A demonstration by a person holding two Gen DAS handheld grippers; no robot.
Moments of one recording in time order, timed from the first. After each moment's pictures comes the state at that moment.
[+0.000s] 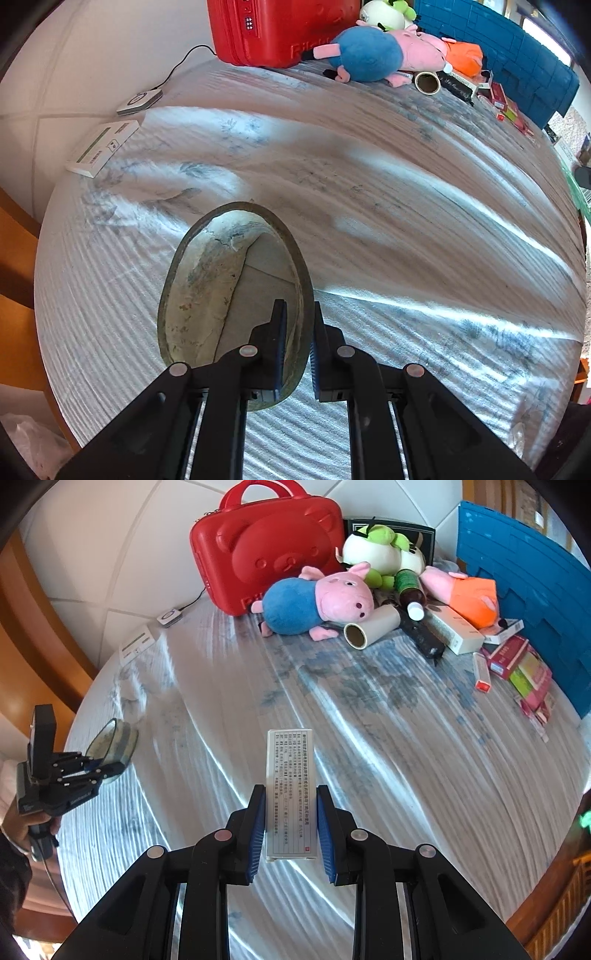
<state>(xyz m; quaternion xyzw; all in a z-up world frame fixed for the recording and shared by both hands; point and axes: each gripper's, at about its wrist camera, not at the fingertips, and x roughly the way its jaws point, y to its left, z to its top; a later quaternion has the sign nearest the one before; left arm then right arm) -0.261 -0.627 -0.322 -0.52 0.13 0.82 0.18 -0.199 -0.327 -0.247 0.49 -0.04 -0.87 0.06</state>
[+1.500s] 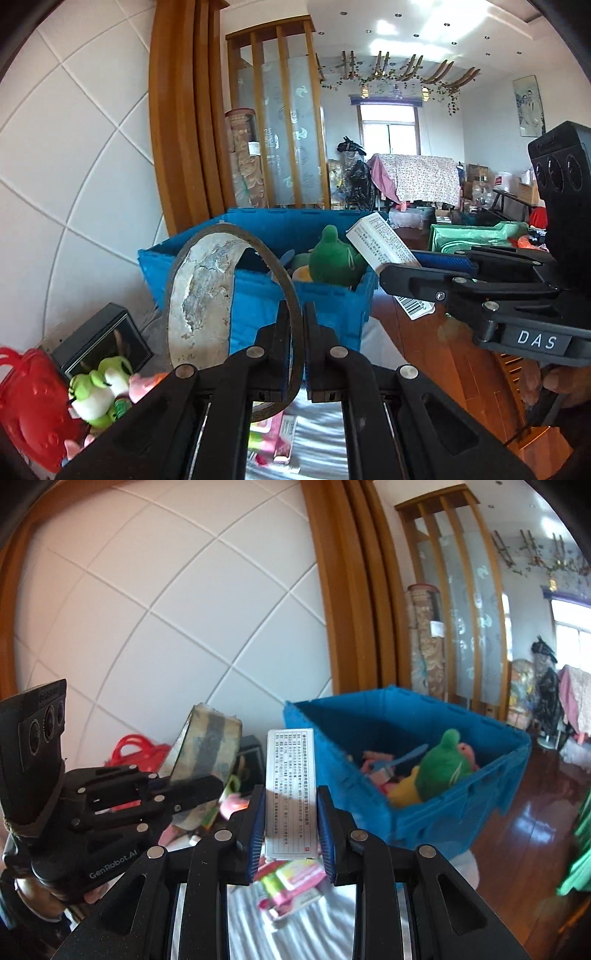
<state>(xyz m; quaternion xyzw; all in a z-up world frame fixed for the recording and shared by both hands) -0.249 0.007 -0.003 -0.16 0.13 0.88 0.44 -0.159 0.124 -0.001 0.17 -0.05 -0.98 -0.01</state>
